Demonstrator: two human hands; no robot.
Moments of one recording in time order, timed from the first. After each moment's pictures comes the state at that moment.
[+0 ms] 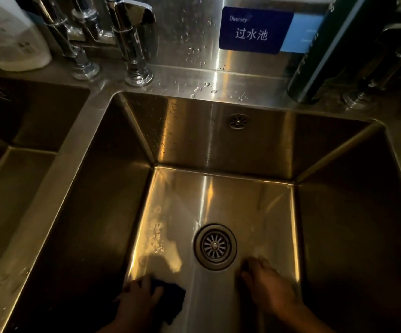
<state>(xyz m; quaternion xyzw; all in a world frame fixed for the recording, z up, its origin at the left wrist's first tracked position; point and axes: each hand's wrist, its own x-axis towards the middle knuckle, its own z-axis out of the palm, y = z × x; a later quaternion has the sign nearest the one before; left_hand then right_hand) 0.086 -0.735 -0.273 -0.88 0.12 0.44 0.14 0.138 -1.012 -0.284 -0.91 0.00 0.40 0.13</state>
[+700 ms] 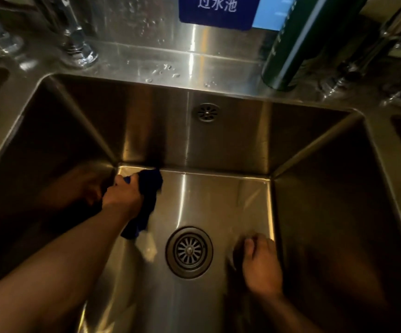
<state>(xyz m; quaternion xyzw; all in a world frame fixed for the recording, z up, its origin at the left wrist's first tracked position) 0.299 -0.727 -0.316 -0.97 -0.10 0.21 -0.02 0.172 -1.024 -0.292 -0.93 0.24 0.13 0.23</state>
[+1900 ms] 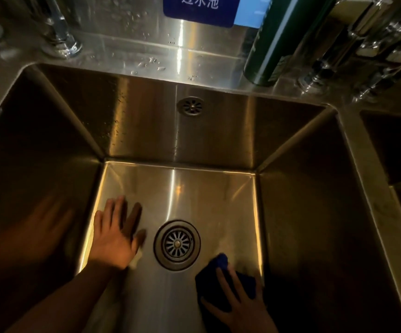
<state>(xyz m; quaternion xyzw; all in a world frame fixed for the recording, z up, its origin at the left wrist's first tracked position) 0.187 -0.742 -0.335 -0.99 0.01 0.11 -0.11 0.075 -1.043 -0.290 -0.96 -0.21 0.15 -0.10</state>
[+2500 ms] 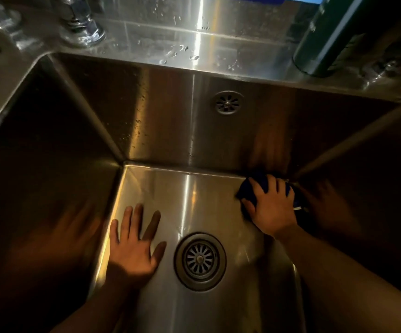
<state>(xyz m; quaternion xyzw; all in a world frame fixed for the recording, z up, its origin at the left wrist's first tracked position) 0.186 -0.732 -0.378 -0.99 0.00 0.09 -0.06 0.300 -1.055 -0.347 -1.00 -0.04 0.07 -0.05</state>
